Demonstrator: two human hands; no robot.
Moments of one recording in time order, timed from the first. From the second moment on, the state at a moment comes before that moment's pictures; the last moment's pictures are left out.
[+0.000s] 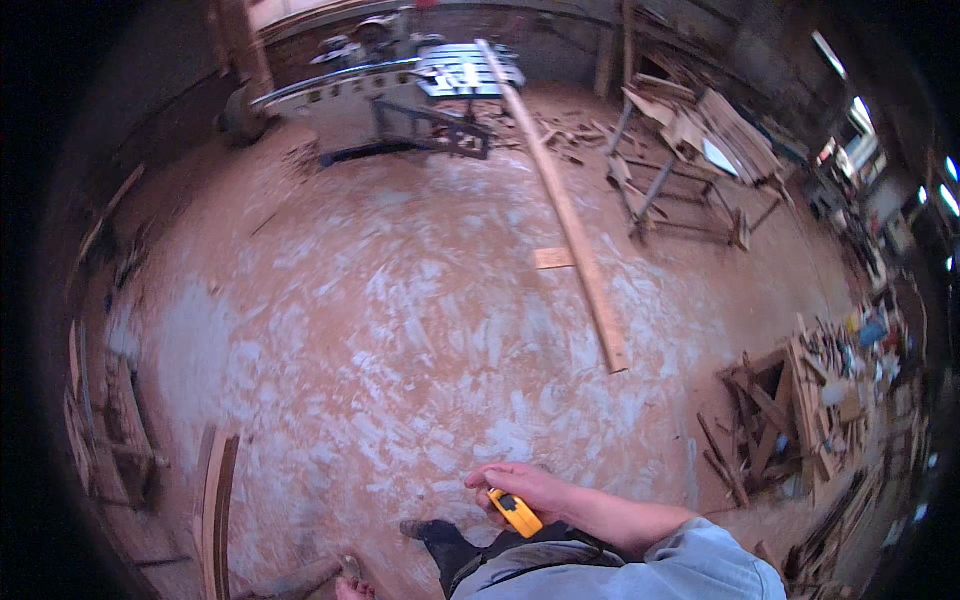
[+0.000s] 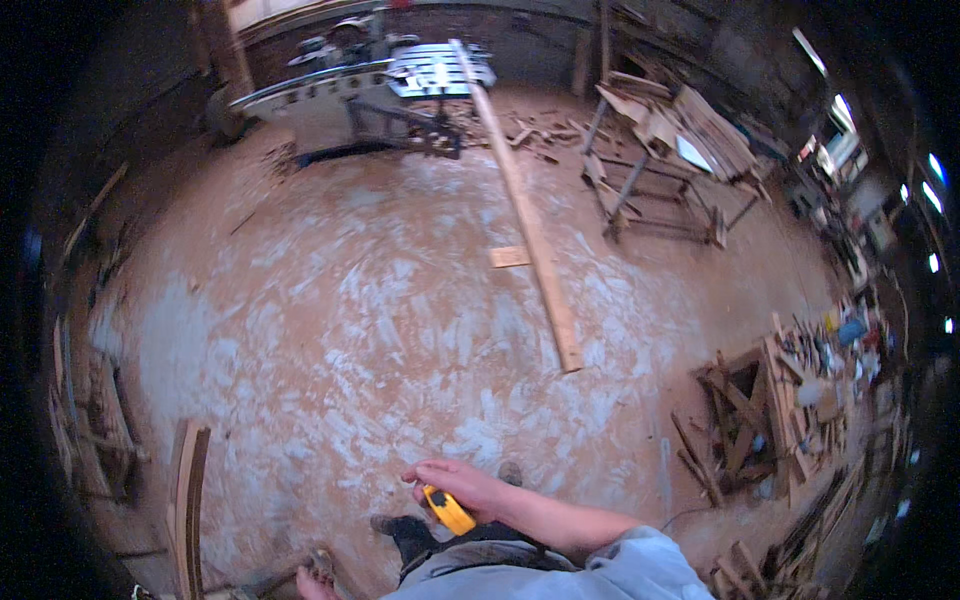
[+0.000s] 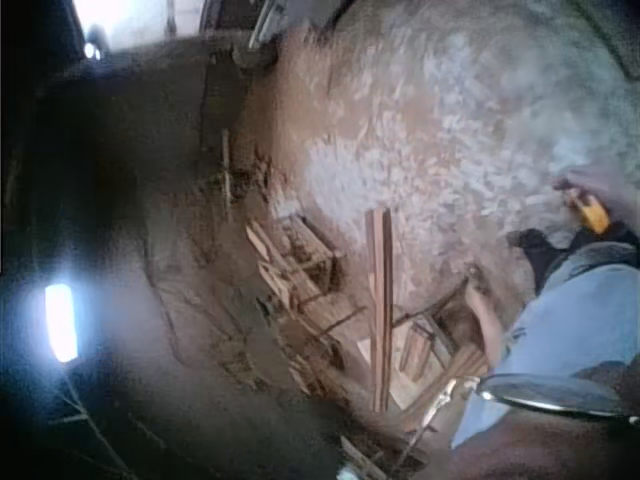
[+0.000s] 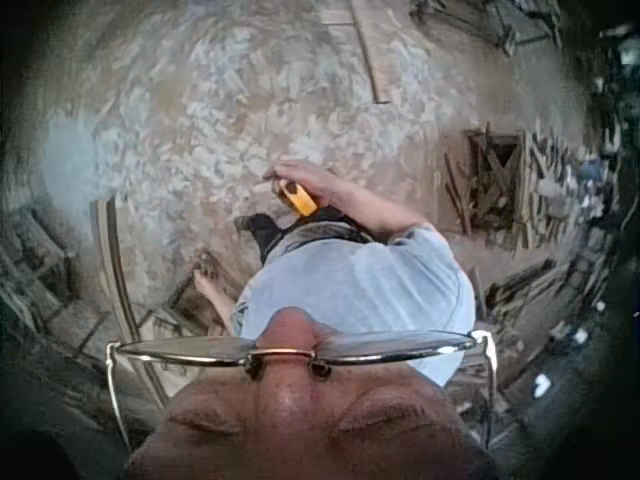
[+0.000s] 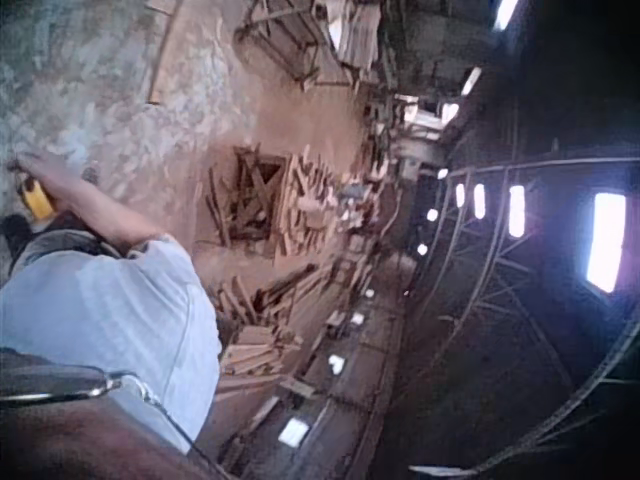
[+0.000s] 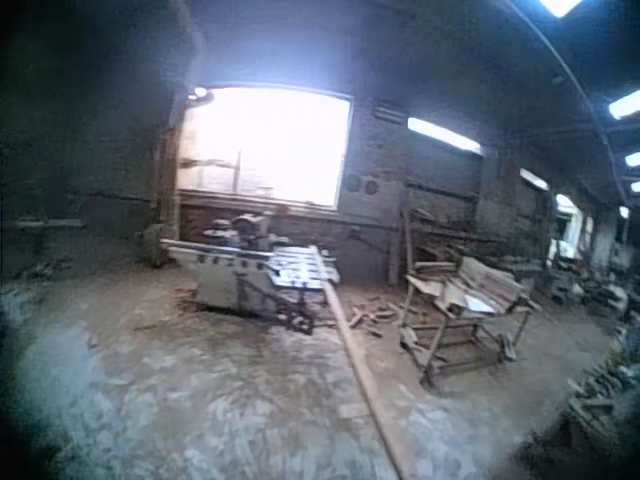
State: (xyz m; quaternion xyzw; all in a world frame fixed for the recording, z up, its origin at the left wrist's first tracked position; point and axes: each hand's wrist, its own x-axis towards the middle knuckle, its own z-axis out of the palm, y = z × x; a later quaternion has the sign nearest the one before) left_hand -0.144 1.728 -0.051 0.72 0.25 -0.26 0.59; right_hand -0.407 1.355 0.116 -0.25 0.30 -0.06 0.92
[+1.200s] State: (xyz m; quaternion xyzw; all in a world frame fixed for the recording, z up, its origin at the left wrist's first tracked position) left_hand -0.491 0.913 0.071 0.68 -0.35 -0.42 0.49; right_hand -0.829 0.861 0.052 -0.10 0.47 -0.28 0.83
